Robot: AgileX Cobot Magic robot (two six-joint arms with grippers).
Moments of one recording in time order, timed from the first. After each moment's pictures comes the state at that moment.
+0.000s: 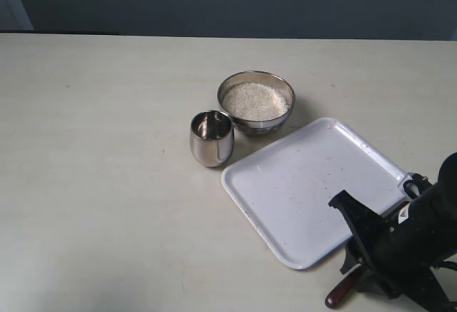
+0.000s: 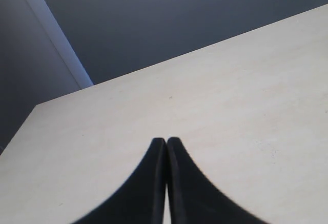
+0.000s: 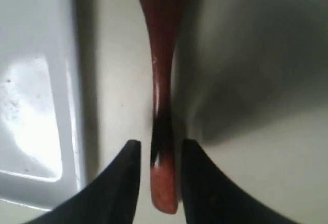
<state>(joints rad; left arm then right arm) -0.23 0.00 0.00 0.27 0.26 0.04 0.61 1.47 -0.42 0.40 0.49 1.03</state>
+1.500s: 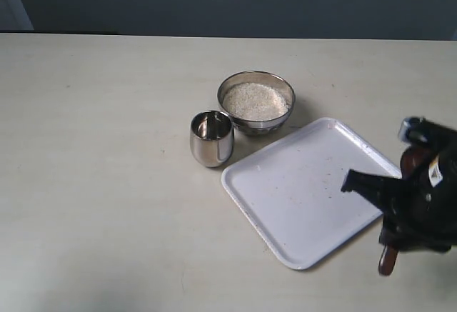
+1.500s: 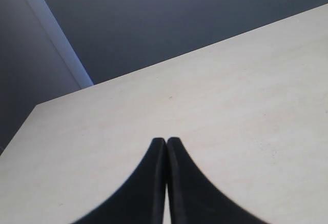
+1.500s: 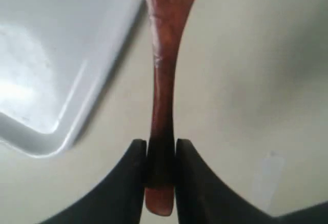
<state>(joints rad) -0.23 0.00 0.00 0.27 0.26 0.04 0.62 1.29 -0.62 0.02 0.87 0.89</state>
